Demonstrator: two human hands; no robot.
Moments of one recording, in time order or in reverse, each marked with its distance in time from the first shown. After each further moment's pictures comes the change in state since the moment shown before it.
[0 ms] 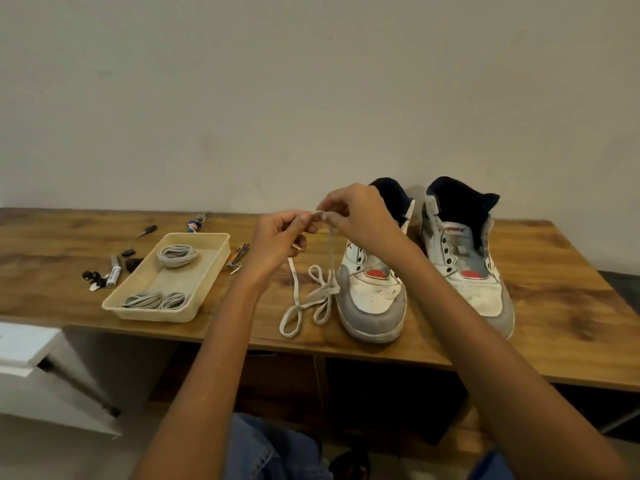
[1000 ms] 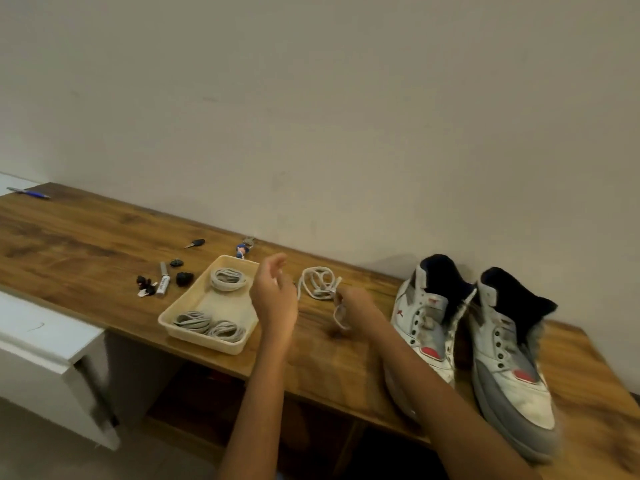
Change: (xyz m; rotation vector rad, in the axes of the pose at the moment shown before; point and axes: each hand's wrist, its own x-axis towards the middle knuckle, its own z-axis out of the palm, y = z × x) left_hand 0.000 -0.030 -0.079 0.081 0.742 -0.012; right_hand 0.047 0.002 0.130 -0.423 -0.501 0.155
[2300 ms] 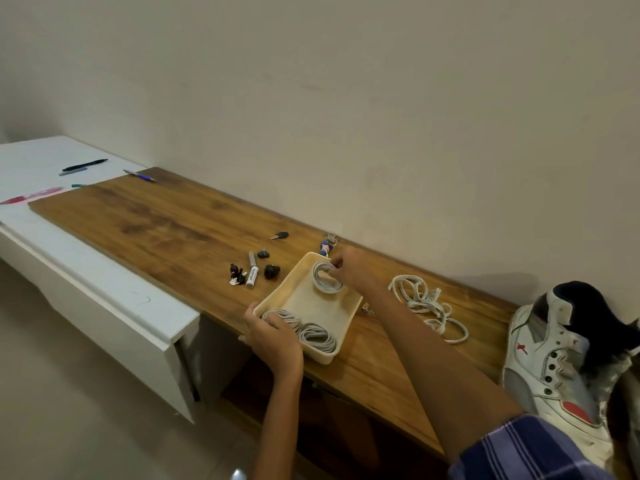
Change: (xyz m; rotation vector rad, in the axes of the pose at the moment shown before) left_hand 0.042 -0.112 -0.083 0.096 0.456 -0.346; right_hand 0.117 -0.142 0.023 0.261 0.016 -0.132
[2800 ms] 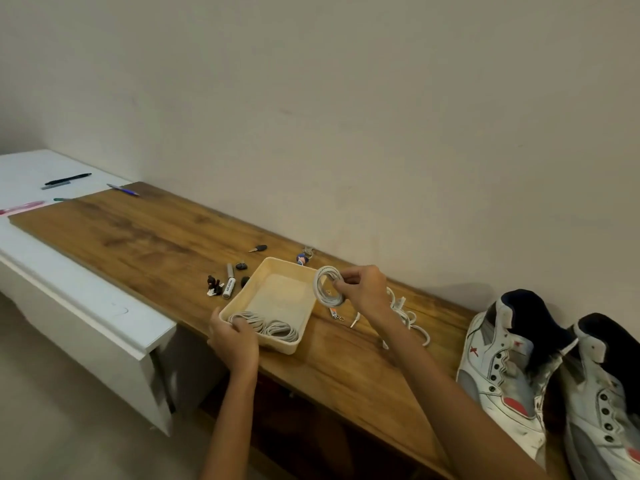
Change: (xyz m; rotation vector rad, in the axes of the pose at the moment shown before) left_hand 0.010 0.016 -0.015 0.118 -0.050 -0.036; right_hand -0.083 0.020 -0.049 0.510 0.295 0.069
